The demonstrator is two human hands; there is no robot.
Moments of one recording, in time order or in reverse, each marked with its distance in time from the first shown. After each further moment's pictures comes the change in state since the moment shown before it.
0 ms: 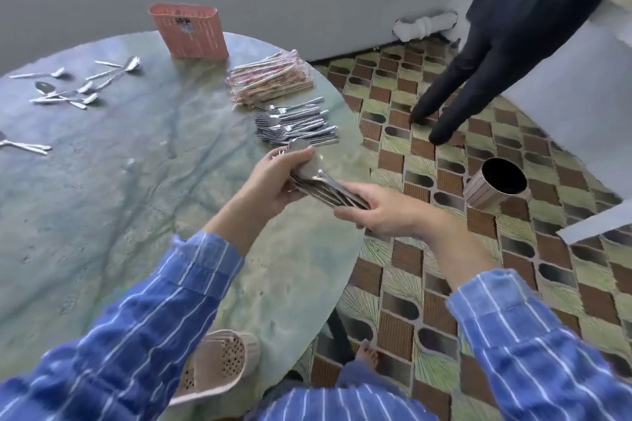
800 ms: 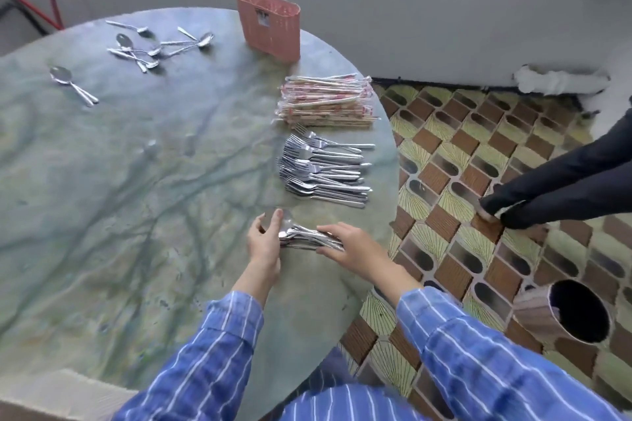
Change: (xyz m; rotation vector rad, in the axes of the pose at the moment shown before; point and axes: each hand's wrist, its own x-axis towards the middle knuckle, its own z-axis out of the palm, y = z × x) left_hand 0.178 -0.109 -0.009 -0.328 0.899 0.136; right_hand 0.229 0.126 -0.054 -0.415 -0.054 -0.360
